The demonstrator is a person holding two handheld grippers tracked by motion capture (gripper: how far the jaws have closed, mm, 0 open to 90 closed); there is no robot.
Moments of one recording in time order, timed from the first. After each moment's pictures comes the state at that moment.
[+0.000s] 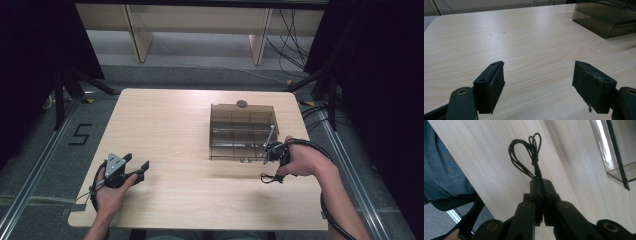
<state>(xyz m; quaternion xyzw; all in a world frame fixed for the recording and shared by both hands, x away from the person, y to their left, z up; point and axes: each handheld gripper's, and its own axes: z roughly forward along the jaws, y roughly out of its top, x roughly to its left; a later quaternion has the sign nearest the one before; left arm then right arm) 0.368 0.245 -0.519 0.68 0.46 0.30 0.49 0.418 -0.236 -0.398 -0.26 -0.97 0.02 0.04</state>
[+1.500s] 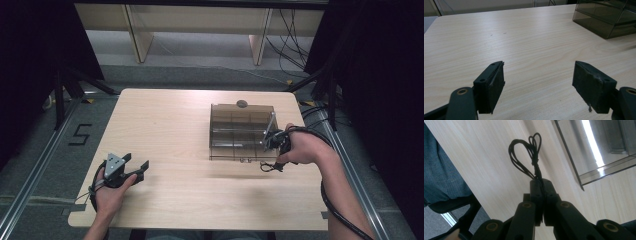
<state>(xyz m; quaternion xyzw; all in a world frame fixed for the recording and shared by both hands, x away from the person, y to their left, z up) 0.368 0.247 -0.518 0.68 0.46 0.30 0.49 0.436 -0.234 -0.370 -0.25 -0.97 0.01 0.01</state>
